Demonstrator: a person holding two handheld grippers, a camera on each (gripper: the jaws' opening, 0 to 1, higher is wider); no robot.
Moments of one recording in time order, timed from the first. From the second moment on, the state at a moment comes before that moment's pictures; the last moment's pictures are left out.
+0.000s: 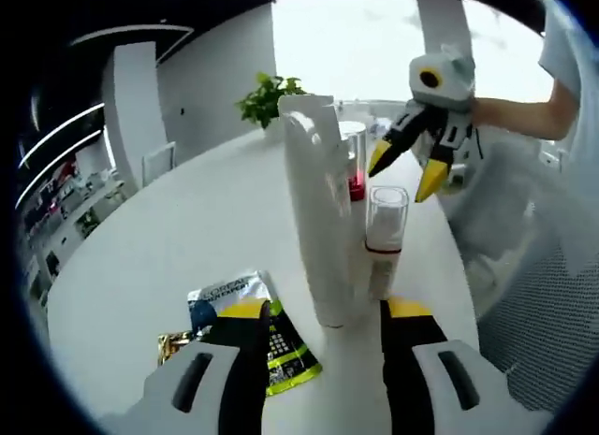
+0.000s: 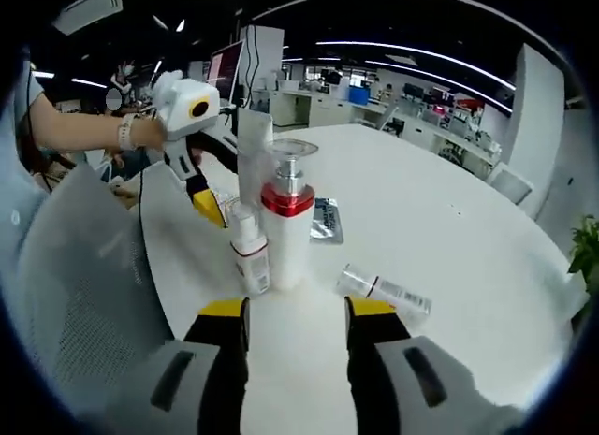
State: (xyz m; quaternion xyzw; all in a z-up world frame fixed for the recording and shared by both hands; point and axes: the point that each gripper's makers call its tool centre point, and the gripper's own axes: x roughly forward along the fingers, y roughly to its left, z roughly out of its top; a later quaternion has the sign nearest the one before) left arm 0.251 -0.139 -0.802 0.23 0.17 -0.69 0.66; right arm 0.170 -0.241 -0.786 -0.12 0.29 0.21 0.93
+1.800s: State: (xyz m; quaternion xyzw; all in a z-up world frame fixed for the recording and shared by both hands) left arm 0.224 -0.019 -0.800 0.21 0.29 -0.55 0.75; right arm 0.137 -0.207 -0.784 -0.10 0.35 0.16 0.92
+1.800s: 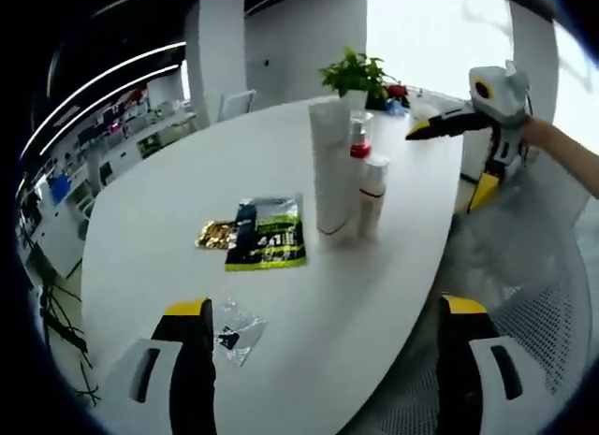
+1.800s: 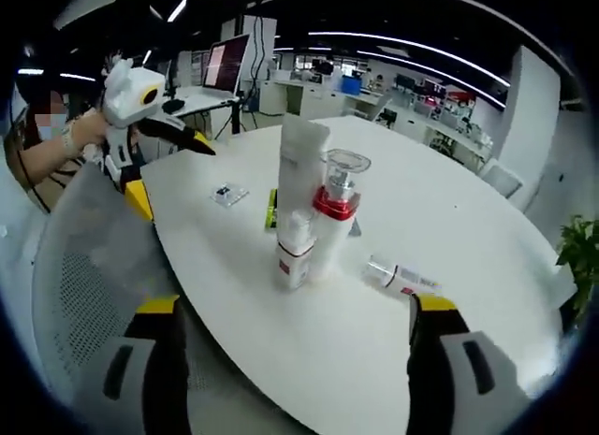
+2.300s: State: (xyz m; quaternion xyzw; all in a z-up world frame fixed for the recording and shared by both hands) left arm 0.222 -0.020 -0.805 0.20 0.29 -0.60 0.72; right arm 0.144 -0.218 -0.808 -0.12 0.41 0.15 0.89
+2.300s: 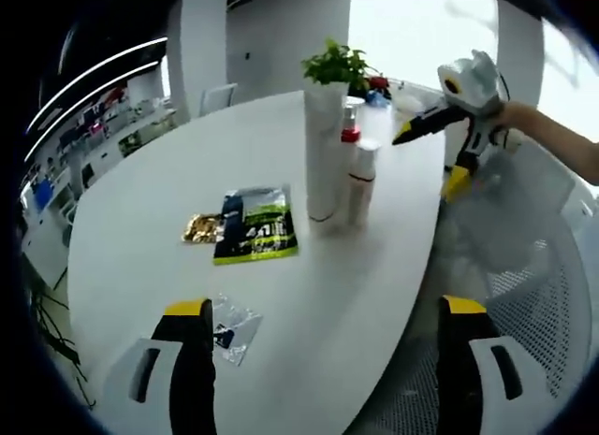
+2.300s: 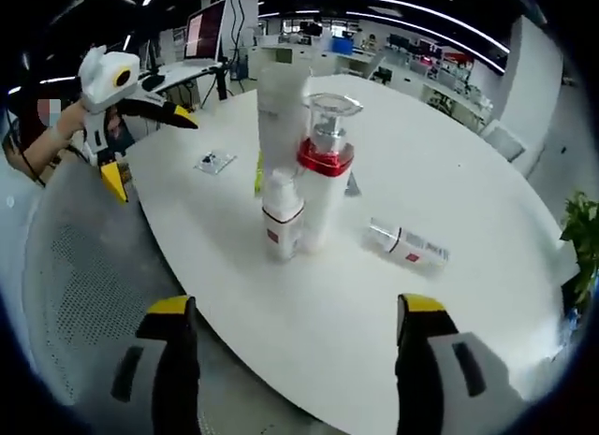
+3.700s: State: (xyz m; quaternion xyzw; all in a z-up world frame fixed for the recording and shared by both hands) left arm 0.226 -0.036 -0.819 0.15 0.32 -0.61 0.71; right arm 0.262 -0.324 -0.874 -0.39 0.54 0.34 0.67
